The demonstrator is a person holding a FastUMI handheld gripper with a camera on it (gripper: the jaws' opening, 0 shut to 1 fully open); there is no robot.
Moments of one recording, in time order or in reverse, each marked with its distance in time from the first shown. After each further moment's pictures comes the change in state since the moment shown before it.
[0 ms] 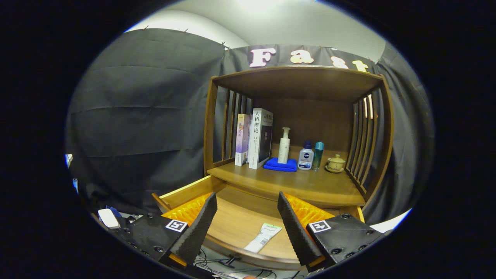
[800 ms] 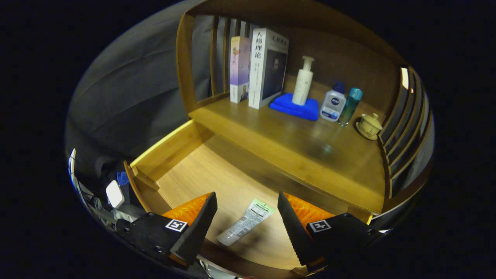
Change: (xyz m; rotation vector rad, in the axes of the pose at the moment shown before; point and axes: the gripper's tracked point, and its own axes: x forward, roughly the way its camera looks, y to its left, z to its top) arm 0.091 -0.037 -0.084 -0.049 0.627 0.146
